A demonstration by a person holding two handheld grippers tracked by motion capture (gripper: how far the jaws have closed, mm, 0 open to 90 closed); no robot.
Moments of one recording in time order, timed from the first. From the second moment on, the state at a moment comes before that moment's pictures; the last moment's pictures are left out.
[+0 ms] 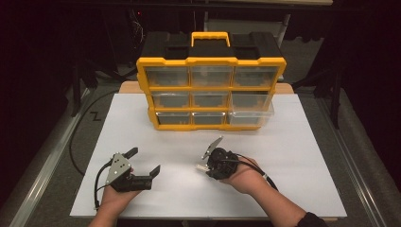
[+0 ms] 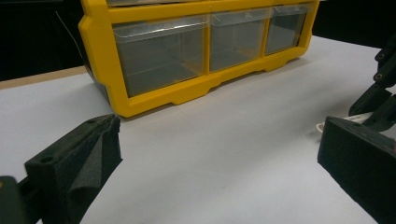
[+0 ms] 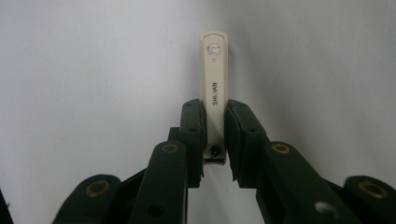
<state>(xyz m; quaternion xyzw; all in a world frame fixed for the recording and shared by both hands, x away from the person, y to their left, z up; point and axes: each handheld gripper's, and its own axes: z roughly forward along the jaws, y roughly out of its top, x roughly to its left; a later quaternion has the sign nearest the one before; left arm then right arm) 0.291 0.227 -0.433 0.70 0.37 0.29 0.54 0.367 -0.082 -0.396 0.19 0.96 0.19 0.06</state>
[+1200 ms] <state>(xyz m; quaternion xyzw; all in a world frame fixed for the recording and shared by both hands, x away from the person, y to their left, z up) 0.291 0.228 -0.434 0.70 0.37 0.30 0.54 0.371 -0.154 -0.384 0.21 0.96 0.16 0.05</state>
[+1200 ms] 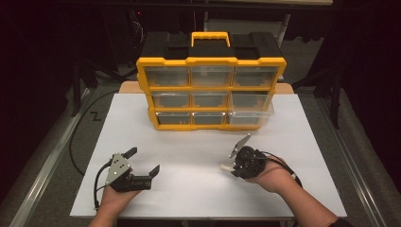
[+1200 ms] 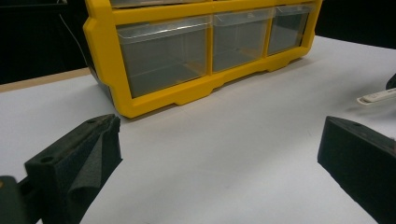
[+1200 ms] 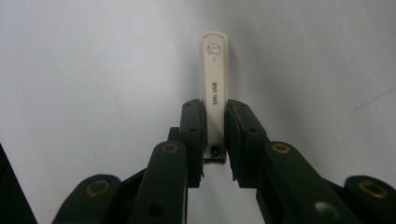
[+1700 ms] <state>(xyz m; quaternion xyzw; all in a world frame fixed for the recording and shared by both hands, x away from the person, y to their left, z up) 0.291 0.228 -0.434 0.70 0.37 0.30 0.54 0.372 -0.179 -0.379 0.22 0.96 0.16 0.05</state>
